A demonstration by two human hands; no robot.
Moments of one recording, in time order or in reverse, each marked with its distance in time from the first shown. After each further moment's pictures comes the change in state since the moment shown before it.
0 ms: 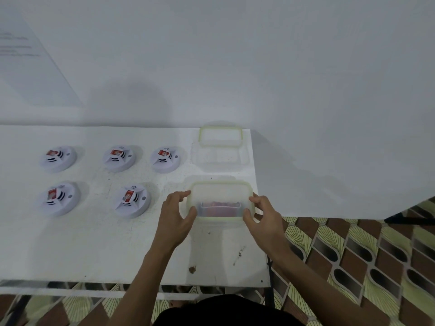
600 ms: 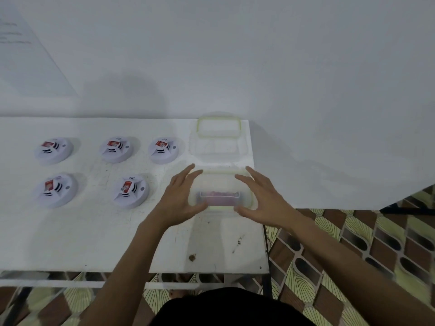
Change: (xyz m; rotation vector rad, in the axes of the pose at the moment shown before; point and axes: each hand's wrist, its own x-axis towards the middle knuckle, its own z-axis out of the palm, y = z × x) left_hand 0.031 0.006 -0.010 0.327 -0.308 0.282; right_hand 0.034 -0.014 -0.032 -0.555 -0.468 -0.226
